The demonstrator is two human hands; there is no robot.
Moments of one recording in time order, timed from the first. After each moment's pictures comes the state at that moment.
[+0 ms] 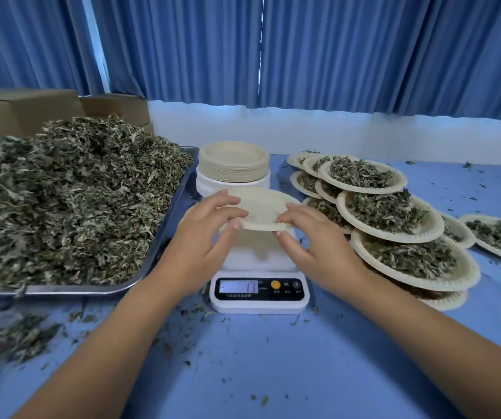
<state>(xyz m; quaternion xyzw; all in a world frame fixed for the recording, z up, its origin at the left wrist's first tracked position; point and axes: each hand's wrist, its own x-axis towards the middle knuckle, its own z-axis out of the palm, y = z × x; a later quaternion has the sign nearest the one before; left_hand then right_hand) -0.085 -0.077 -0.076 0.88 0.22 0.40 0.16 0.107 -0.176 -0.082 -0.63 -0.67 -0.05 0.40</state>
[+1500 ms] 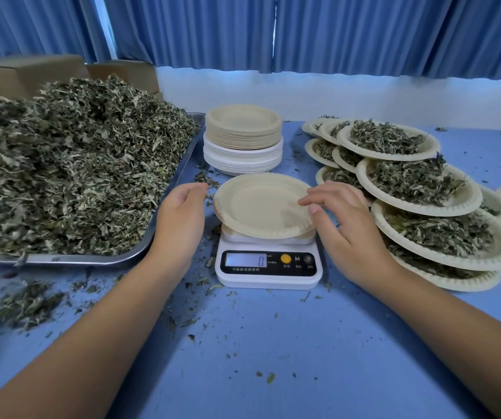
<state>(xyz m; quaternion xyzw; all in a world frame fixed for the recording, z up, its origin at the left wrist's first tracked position) -0.080 -0.061 -0.100 0.57 0.43 0.49 0.49 0.114 -0.188 -0.102 -0.65 -0.62 -0.04 0.44</state>
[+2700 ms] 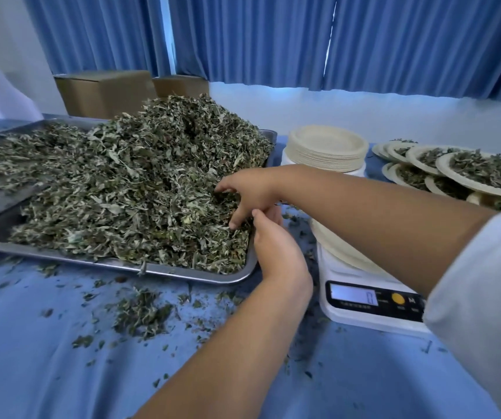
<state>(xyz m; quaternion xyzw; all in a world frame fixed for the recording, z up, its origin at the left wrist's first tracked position) -0.076 -0.062 -0.084 0.18 0.36 0.58 0.71 -0.051 0.036 -0.025 -0.58 -0.81 0.08 -0.07</state>
